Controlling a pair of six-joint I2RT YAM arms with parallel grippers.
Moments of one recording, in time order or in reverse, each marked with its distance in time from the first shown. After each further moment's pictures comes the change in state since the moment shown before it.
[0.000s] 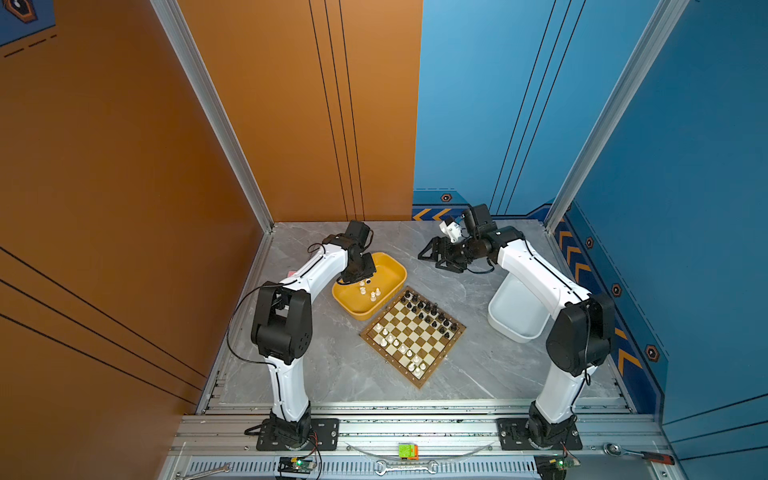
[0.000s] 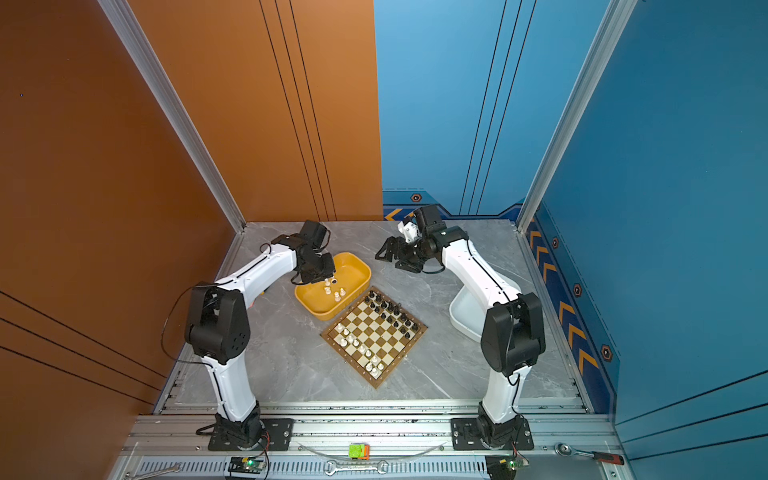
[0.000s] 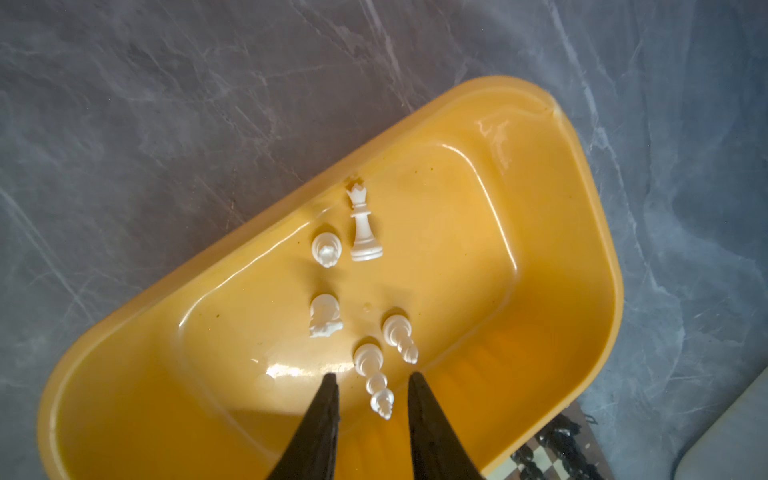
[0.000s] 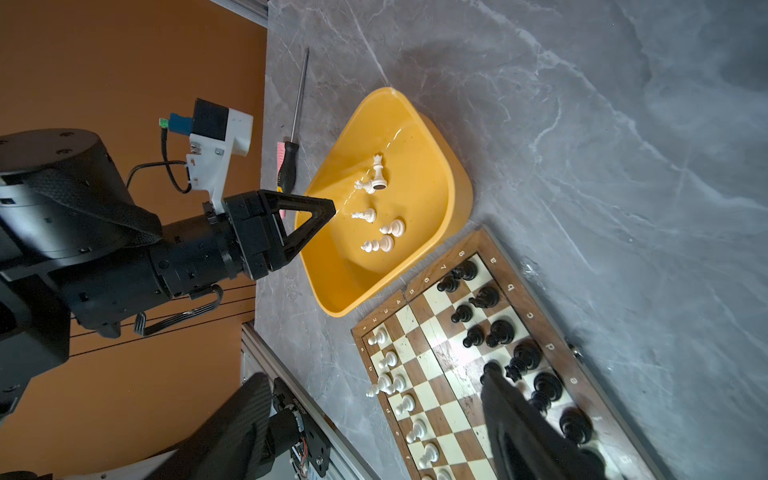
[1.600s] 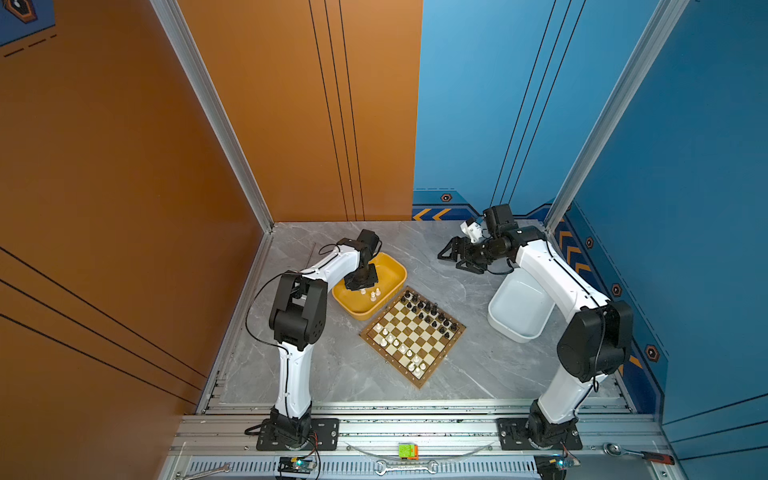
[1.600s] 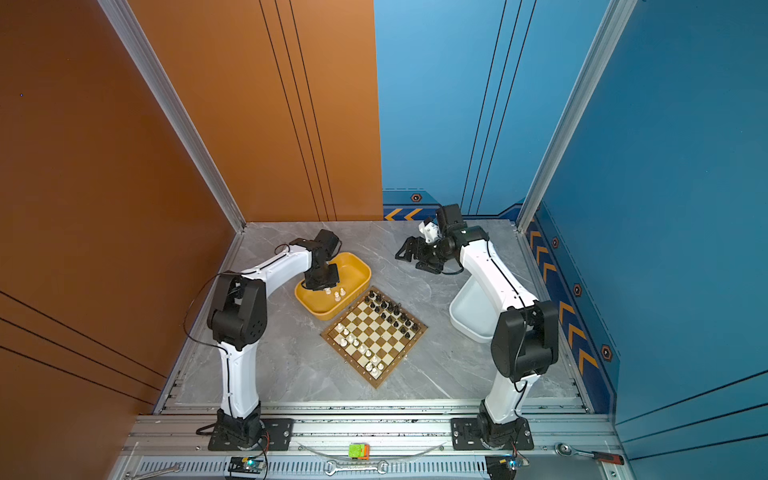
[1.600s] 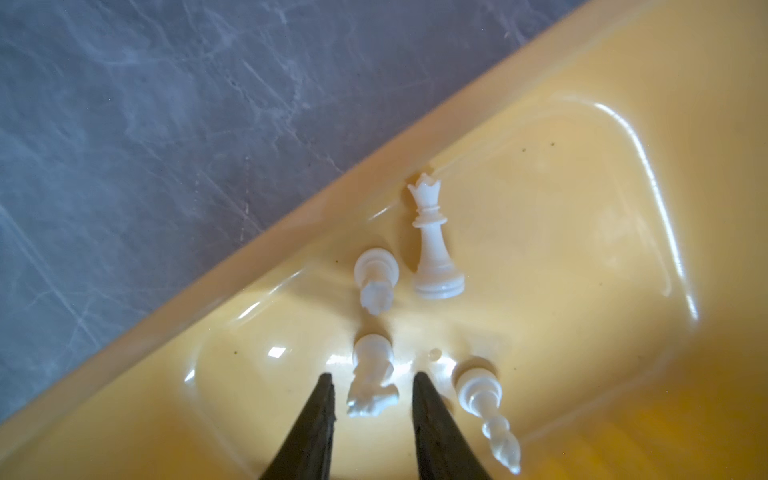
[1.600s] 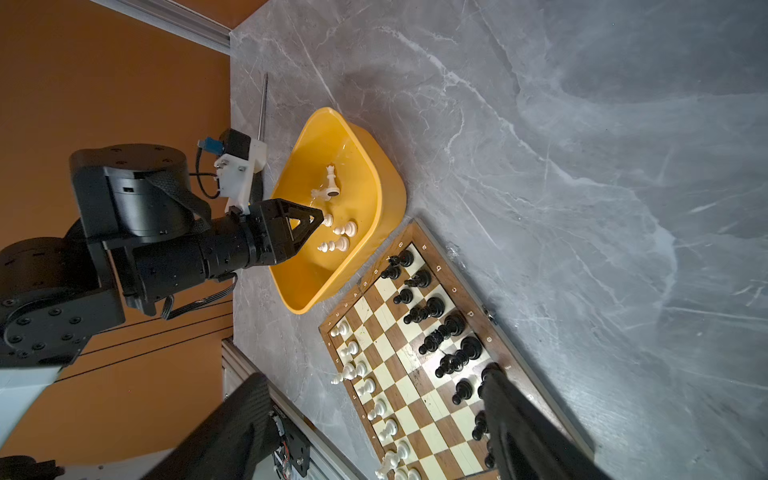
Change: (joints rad) left arm -0.027 0.175 0.062 -0.063 -0.131 0.032; right arm -0.109 -0.058 -0.054 -0.066 0.016 -0.065
